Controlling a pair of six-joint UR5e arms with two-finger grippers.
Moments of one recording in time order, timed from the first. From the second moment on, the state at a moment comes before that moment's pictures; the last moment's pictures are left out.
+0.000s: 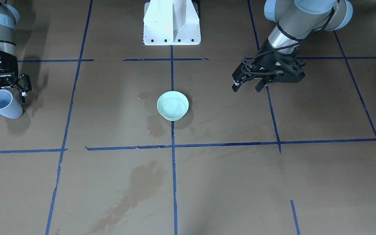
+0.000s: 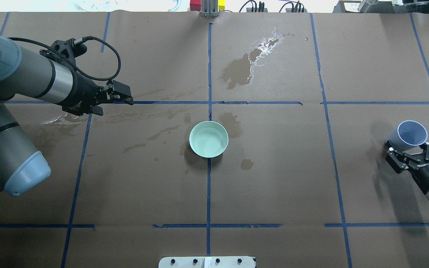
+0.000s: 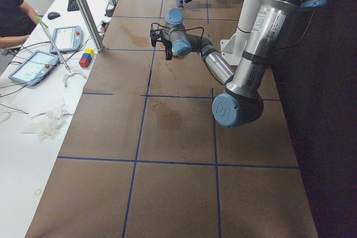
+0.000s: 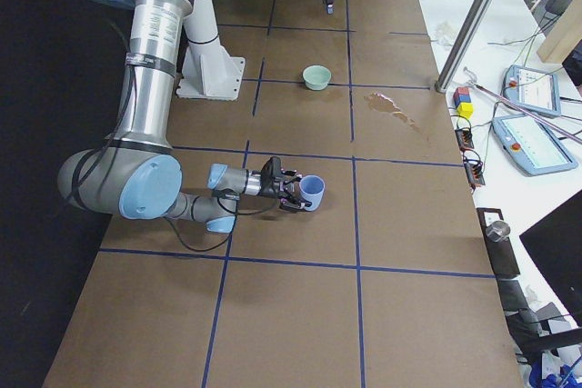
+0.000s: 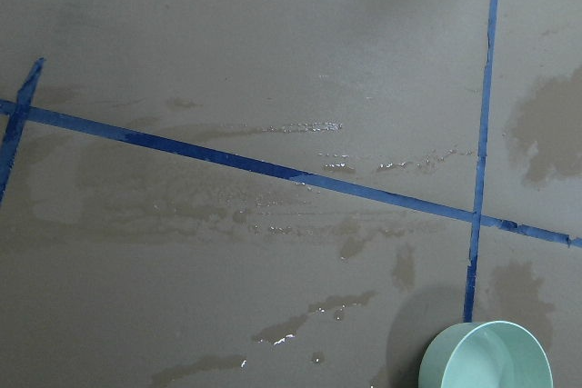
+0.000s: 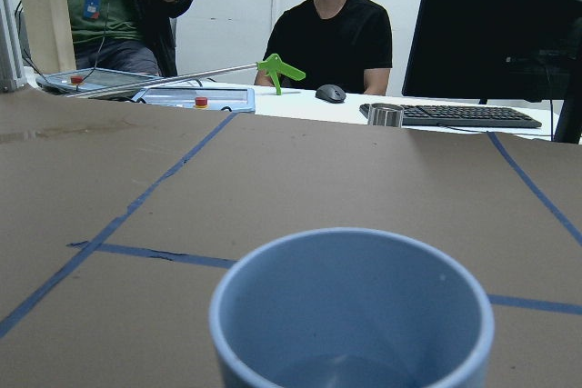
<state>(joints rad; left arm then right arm) -0.78 -1.92 -1.93 -1.93 -2.05 -1.38 0.25 -1.85 1.40 0.07 0.60 1.02</state>
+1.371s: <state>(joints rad) -0.79 -1.91 -1.96 -1.93 -2.05 -1.38 0.28 -1.82 1.34 0.13 0.61 0.98</state>
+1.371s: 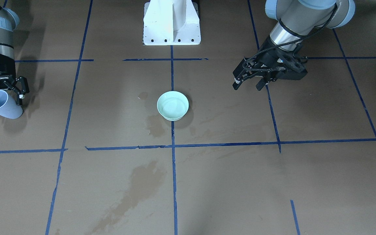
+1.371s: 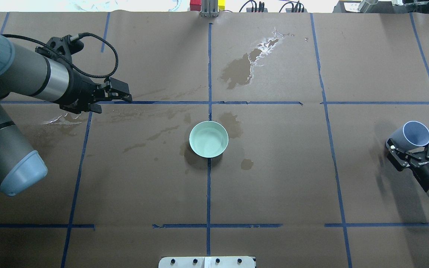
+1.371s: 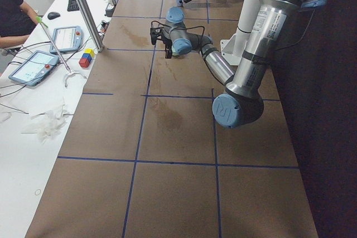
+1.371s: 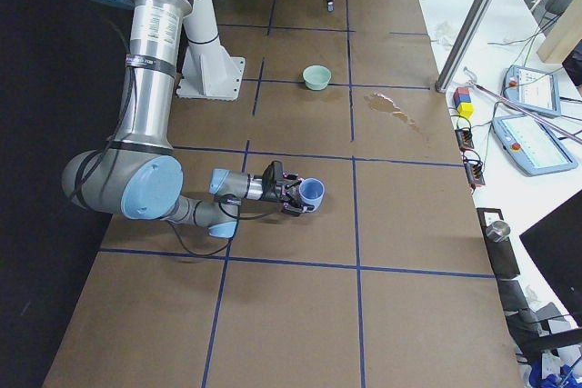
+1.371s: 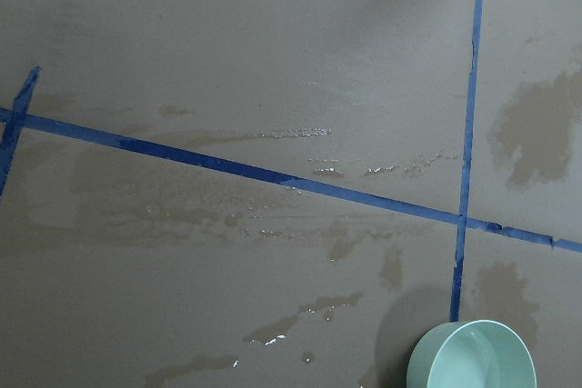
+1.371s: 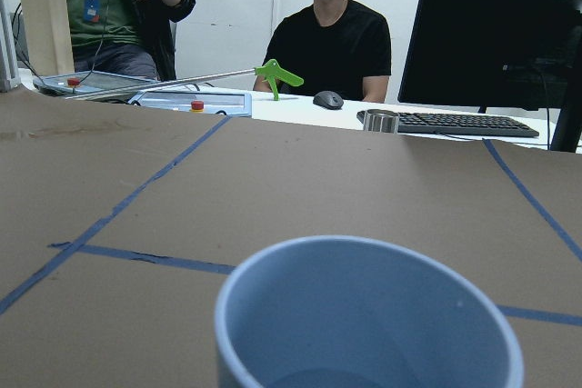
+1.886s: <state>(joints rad) -0.79 -1.89 -1.97 -1.93 -2.05 -1.38 0.29 -1.81 1.34 0.13 0.61 0.98</state>
